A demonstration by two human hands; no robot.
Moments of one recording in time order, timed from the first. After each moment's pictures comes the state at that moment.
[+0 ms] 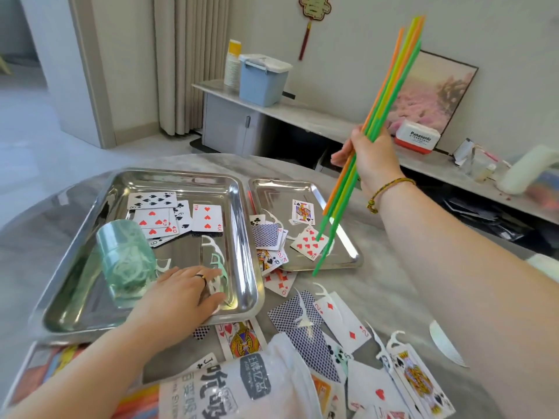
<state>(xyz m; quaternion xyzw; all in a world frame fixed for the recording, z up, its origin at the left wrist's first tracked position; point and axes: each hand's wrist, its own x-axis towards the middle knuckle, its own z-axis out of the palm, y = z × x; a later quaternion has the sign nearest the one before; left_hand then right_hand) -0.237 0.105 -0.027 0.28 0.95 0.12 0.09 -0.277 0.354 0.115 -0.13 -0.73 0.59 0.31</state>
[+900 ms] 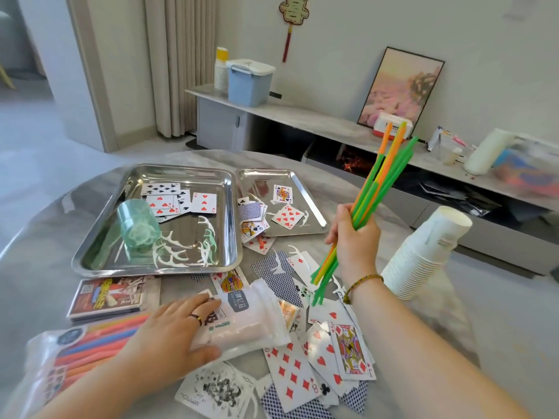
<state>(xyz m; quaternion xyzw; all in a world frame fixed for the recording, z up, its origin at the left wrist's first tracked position) -0.106 0.070 -0.020 0.35 0.92 0.05 0.16 -0.096 0.314 0.054 -0.19 -0.70 0.57 0.38</state>
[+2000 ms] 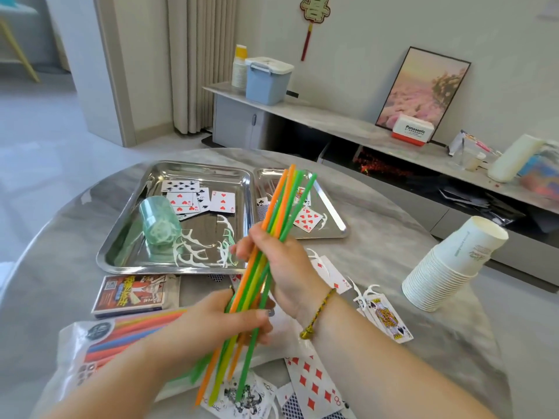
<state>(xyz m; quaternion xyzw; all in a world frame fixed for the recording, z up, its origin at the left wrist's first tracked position) -0.103 0.085 0.016 0.14 0.65 0.64 0.37 -0.109 0.204 0.055 -0.06 -0.65 0.75 0.01</state>
